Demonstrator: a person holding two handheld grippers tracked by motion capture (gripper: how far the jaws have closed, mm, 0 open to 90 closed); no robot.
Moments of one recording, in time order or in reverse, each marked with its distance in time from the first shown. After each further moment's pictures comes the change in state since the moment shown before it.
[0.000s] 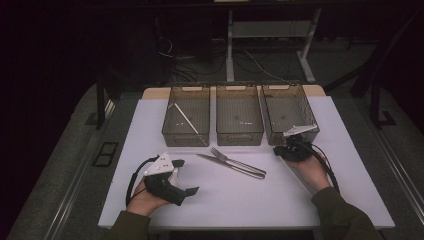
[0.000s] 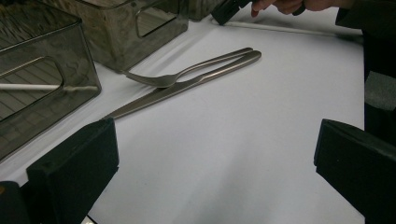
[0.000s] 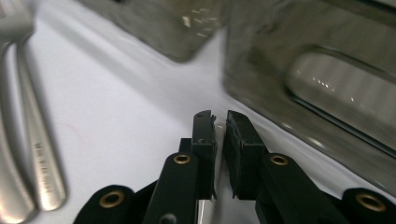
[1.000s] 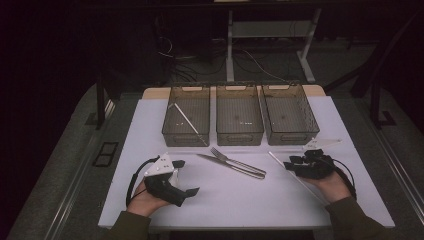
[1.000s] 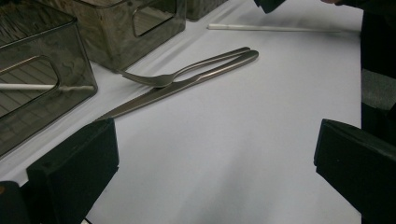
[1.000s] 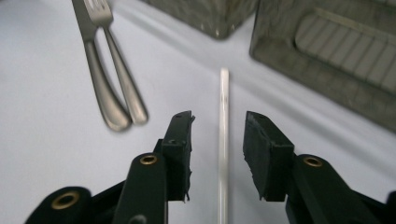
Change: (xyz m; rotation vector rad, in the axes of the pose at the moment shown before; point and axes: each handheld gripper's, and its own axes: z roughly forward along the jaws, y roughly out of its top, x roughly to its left) left arm -0.002 -0.001 0.000 0.001 -0.008 -0.001; right arm 0.018 -0.037 -0.067 -0.055 0.038 -0.003
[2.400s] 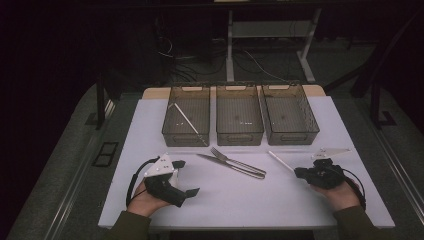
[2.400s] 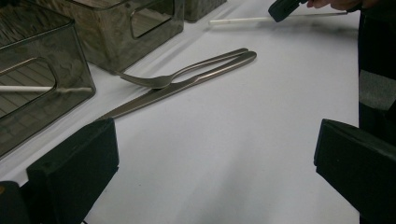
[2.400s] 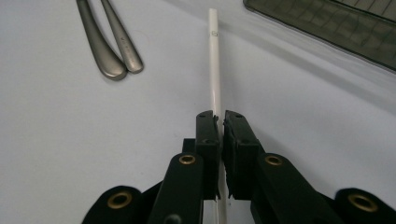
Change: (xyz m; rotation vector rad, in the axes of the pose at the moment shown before) left arm -0.001 0.000 0.000 -0.005 -0.004 0.007; right arm -0.005 -0.026 -0.013 0.050 0.005 0.029
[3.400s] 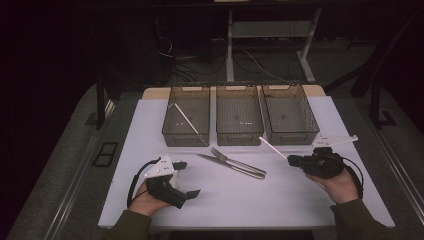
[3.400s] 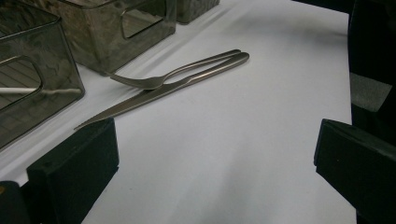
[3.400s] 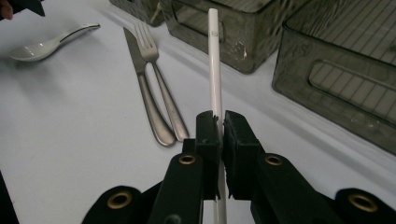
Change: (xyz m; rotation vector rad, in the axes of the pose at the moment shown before) left arm 0.001 -0.006 0.004 -0.019 -0.033 0.002; right arm 0.013 0.040 -0.021 -0.136 0.105 -0.038
